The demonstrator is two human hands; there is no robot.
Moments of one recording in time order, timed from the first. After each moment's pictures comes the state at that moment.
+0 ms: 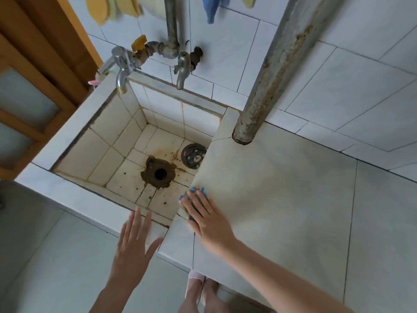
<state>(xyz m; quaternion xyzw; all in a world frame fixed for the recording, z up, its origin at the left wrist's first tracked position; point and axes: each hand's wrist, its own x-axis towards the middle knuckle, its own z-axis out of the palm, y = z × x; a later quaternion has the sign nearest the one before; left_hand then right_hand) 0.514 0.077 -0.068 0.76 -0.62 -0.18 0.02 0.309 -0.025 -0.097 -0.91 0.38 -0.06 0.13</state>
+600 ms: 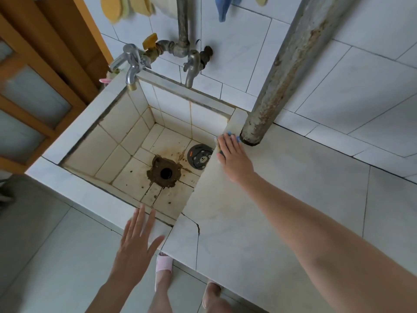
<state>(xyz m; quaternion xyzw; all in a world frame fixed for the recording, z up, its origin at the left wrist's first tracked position) 0.515 0.074 -0.066 0.76 -0.62 -0.17 -0.01 0.301 -0.198 -0.099 -0.85 0.50 0.02 0.15</state>
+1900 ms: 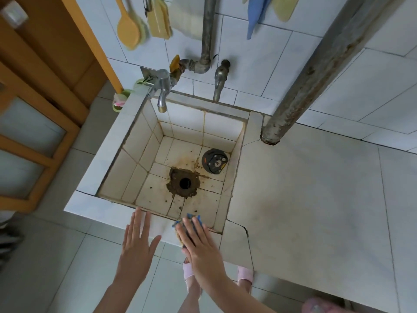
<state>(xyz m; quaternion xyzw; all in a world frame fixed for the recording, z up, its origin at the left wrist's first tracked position) 0.663 0.059 -0.068 0.73 -0.66 -0.19 0.00 0.471 0.060 -0.090 -0.82 0.53 -0.02 0.20</state>
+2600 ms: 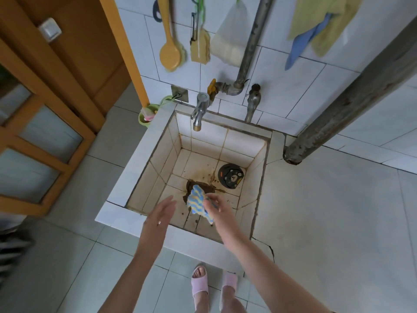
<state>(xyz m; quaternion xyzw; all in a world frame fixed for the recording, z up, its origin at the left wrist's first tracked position) 0.683 -0.015 0.011 0.70 -0.39 -0.48 0.37 0.521 -0.060 -0.002 -0.37 0.58 -0.31 0.65</state>
